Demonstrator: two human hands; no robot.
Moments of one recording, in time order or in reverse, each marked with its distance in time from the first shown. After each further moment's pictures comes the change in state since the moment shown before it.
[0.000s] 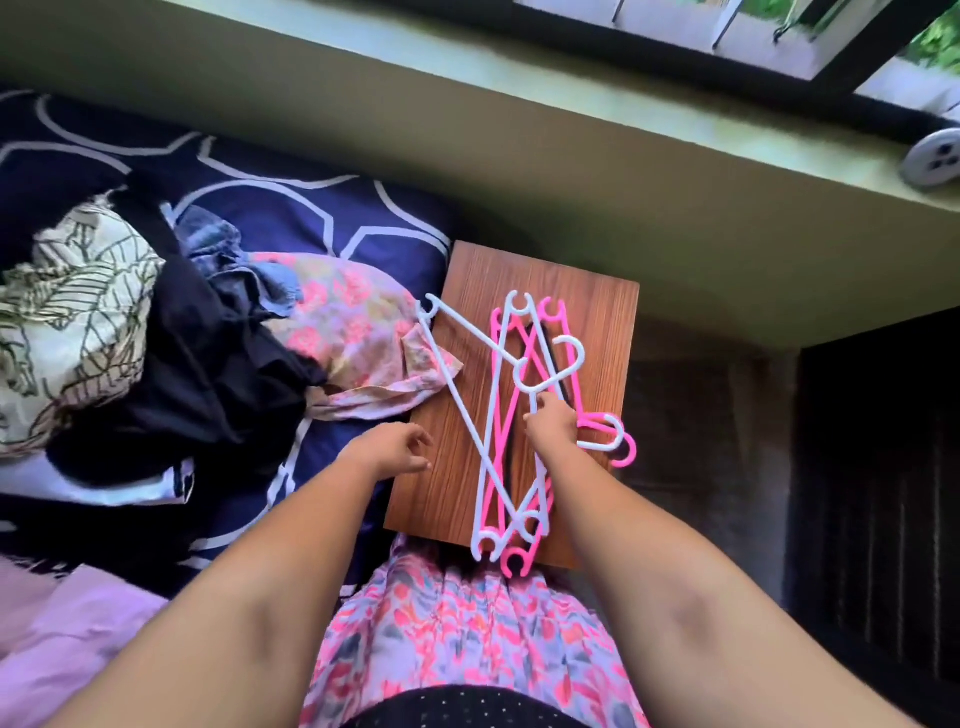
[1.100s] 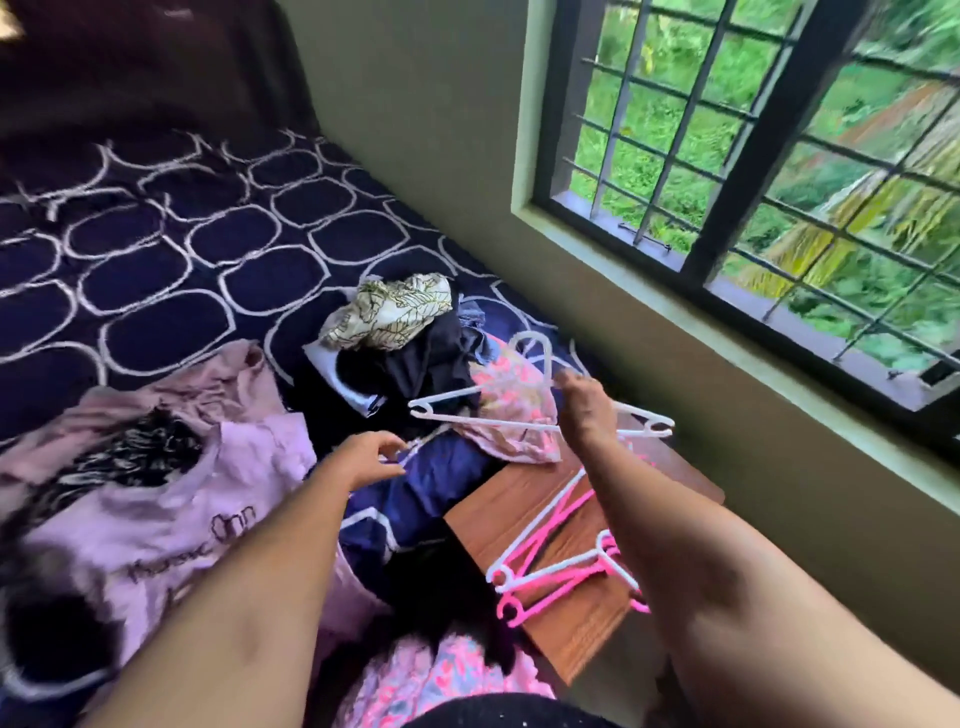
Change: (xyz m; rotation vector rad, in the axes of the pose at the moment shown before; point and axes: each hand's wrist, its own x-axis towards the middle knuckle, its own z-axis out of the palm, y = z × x) left_hand -0.274 0.013 0.061 -0.455 0.834 -0.293; right_hand -0.164 -0.103 -0.099 -0.570 0.221 -1.211
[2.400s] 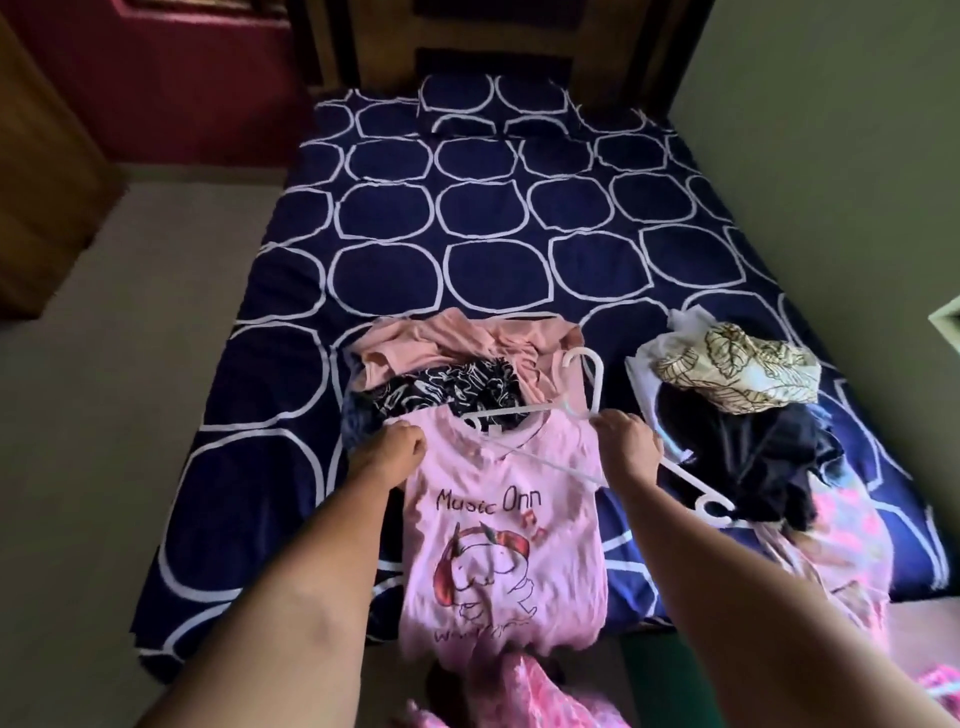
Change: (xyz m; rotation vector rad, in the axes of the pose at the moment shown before) left_hand -0.181 -0.389 -0.150 0.106 0.367 -0.521; right_hand -0.037 -0.441 0.196 0.132 -0.158 -0.253
